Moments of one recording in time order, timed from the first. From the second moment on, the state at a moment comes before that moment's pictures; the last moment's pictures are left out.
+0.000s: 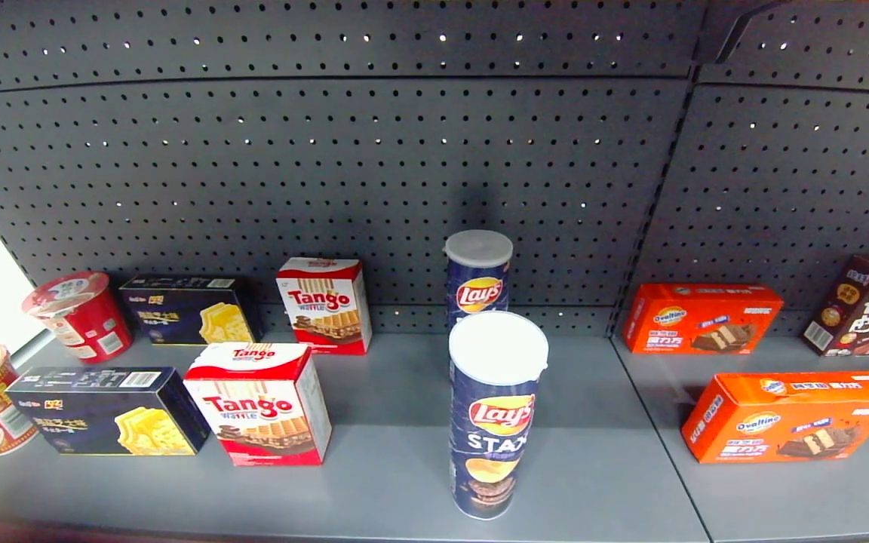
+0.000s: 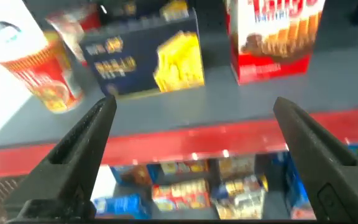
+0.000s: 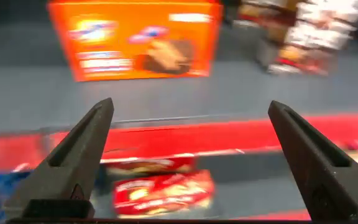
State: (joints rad) left arm 0.09 0.09 0.00 -0.08 -0.10 0.15; right arm -0.06 0.08 0.00 -0.07 0.05 -0.05
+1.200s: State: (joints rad) left arm 0.08 0.09 0.00 0.00 -0.12 0.09; right arm 0.00 0.03 0.00 0.01 0.04 0.00
